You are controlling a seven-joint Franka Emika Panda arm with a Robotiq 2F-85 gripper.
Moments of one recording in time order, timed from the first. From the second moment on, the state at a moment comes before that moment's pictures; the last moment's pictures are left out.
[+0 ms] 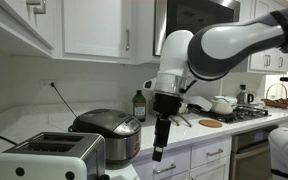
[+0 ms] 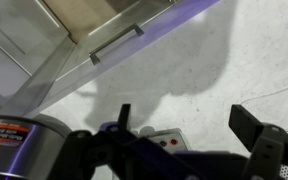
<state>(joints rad) 0.47 -0.61 0.33 -2.53 0.40 2.09 -0.25</state>
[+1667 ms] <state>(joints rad) 0.58 -0.36 0.44 -2.68 0.10 2.83 0.05</state>
